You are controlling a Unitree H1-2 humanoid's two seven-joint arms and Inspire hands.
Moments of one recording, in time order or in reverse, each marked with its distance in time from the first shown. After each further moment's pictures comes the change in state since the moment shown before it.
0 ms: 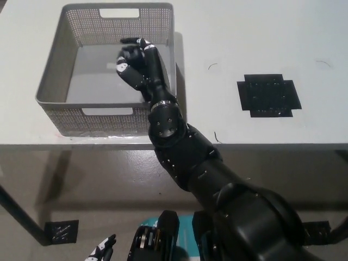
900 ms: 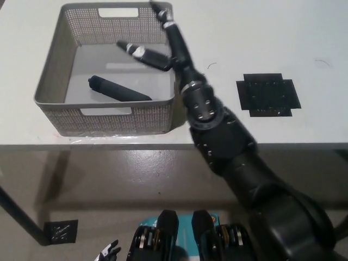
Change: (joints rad) left_arm 0.011 0.012 -0.024 0.019 -0.008 -0.010 -0.020; right_arm 0.118 -0.145 0.013 -0.366 -0.003 0.027 0.192
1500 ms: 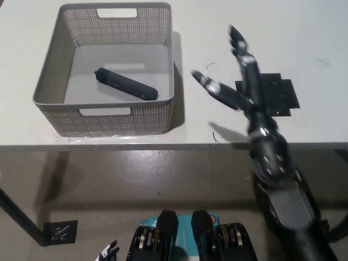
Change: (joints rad) left_arm 0.000 0.000 0.000 0.014 0.001 0.002 0.000; right_arm 0.520 -0.147 -0.024 -0.675 0.037 0.098 0.045
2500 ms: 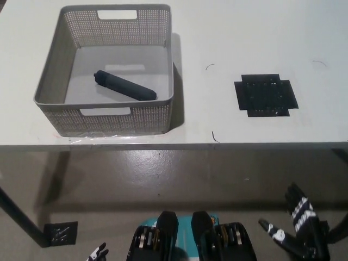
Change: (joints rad) left_arm 0.006 0.004 0.045 0.033 -0.002 -0.021 0.011; right_arm 0.605 -0.073 -0.076 0.025 0.316 -0.154 0.238
